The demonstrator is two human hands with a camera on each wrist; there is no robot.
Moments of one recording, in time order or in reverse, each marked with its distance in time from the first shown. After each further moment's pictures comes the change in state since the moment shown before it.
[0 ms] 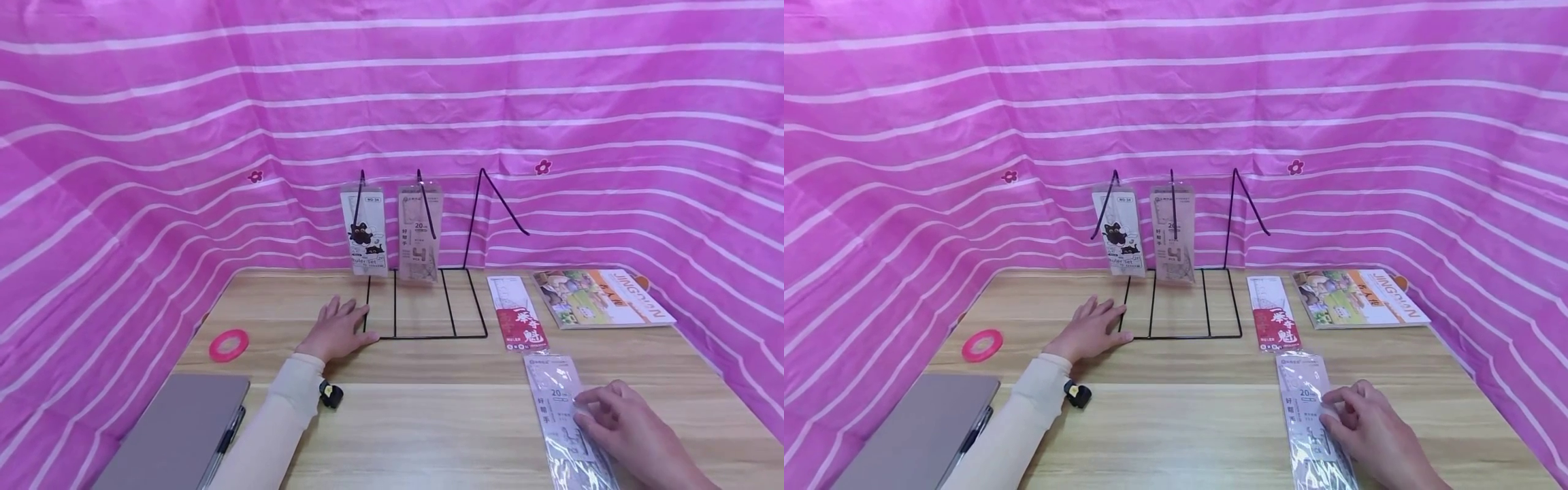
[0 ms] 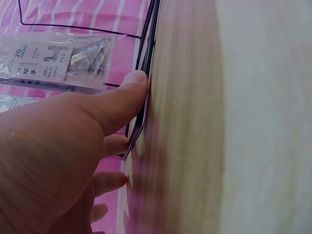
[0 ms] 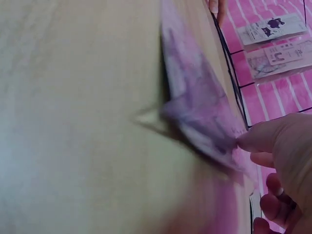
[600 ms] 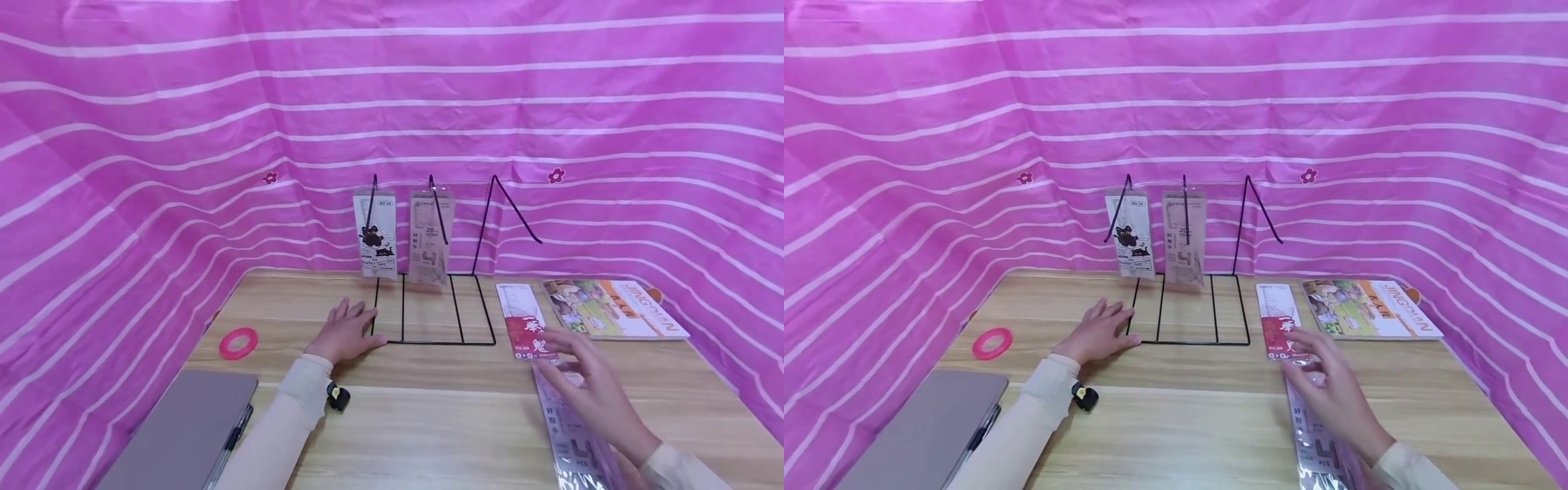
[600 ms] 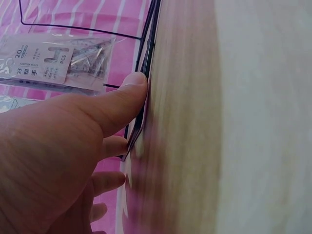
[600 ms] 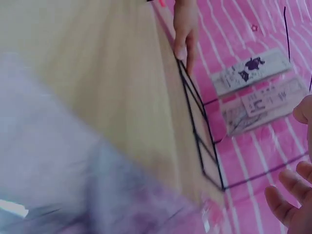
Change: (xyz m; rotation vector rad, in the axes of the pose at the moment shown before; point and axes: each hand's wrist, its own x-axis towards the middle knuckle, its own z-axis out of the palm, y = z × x) left_hand 0.000 0.001 0.002 0.039 -0.005 -0.012; right_hand 0.050 -0.073 -0.001 0.412 0.322 -0.384
